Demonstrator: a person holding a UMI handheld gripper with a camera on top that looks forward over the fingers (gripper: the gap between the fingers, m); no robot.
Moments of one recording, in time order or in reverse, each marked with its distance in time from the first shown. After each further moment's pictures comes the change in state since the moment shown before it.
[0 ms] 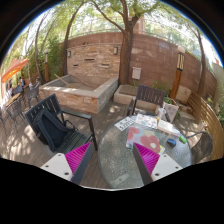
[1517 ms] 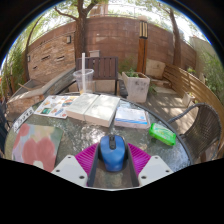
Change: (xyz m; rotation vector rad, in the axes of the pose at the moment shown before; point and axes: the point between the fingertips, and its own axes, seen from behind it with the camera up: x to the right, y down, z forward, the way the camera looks) arm 0.512 0.154 0.382 -0.098 0.234 0.240
